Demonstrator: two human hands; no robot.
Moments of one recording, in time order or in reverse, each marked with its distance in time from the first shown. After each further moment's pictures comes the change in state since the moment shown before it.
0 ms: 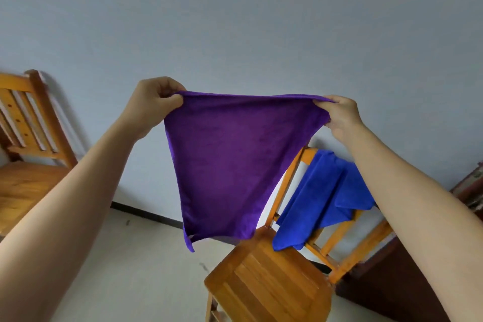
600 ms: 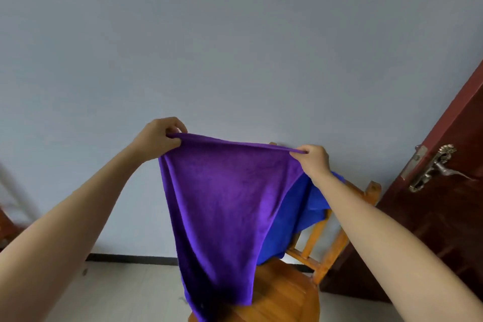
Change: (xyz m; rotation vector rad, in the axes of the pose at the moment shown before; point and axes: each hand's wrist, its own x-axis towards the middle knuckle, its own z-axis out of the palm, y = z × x) left_hand 0.055 -0.036 0.067 0.375 -0.336 0.063; right_hand -0.033 0.069 -0.034 -0.521 0.231 0.028
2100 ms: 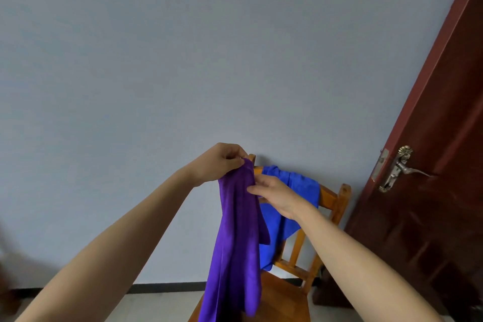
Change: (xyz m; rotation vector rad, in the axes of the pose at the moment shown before) left_hand -0.032 0.116 0.071 -0.345 -0.398 0.204; right_hand -0.078 -0.010 -0.001 0.427 -0.666 -0.009
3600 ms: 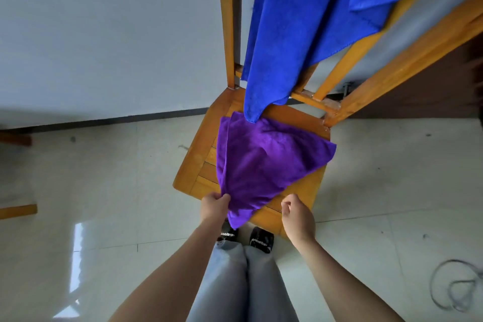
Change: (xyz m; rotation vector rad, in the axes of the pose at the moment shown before) left_hand -0.113 -0.387 0.358 -0.216 0.172 -1.408; right_hand -0.086 0.460 0.072 -0.554 0.332 0.866
